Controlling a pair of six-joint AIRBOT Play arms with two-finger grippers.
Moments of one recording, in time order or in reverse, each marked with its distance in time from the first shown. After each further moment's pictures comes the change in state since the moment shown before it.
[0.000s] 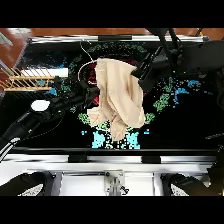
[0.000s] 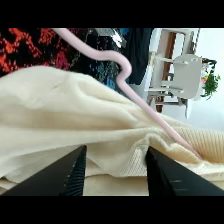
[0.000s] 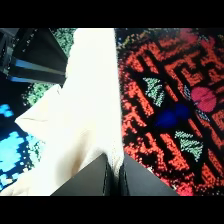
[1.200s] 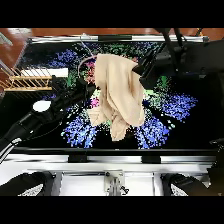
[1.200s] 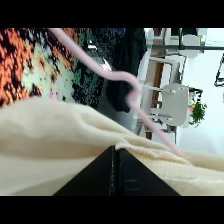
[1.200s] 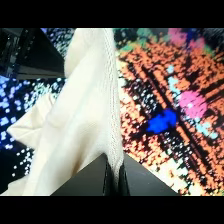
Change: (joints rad) left arm -0.013 -0.004 -0.002 -0.111 0.127 0.091; right arm 0.000 0.031 0.000 -0.010 0.050 0.000
